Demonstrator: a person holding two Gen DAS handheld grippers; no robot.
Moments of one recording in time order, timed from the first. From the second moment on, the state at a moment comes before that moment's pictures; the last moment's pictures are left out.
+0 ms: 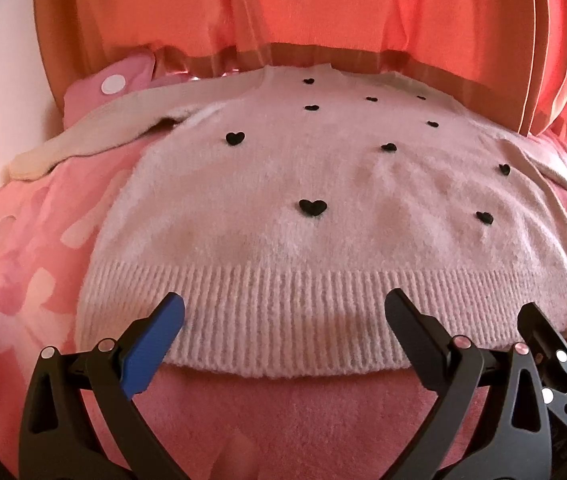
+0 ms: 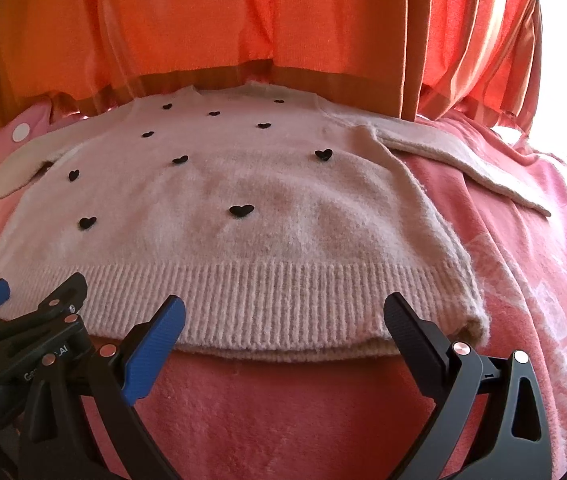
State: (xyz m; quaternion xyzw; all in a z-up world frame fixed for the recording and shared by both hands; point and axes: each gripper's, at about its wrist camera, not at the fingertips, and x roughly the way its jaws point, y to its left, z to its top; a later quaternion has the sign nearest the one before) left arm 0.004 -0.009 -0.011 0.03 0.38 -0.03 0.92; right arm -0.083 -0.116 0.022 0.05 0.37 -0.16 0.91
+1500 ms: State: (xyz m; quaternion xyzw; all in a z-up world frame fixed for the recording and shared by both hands) left arm 0.000 -0.009 -0.004 0.06 0.37 -0.01 0.93; right arm -0.081 -0.112 0.023 0.04 0.37 -0.15 0.91
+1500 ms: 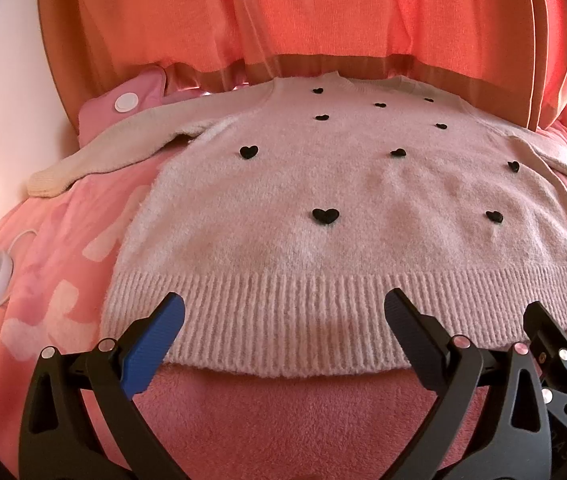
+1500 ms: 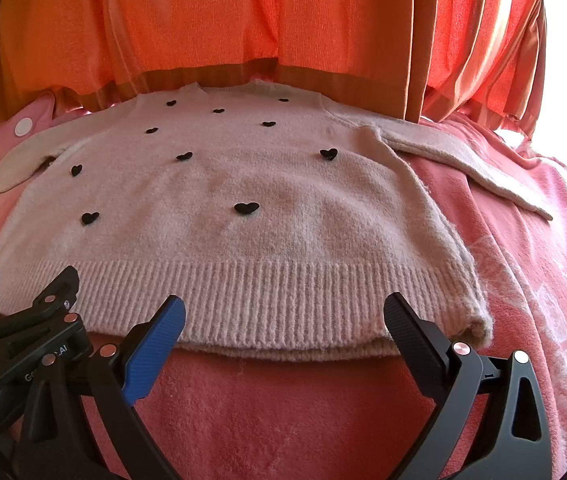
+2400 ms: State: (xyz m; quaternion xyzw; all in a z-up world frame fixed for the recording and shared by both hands) left arm 0.006 0.025 0.029 -0.01 0.37 -0.03 0.93; right arm -0.088 -0.201 0.080 0.19 0.34 -0.10 0.92
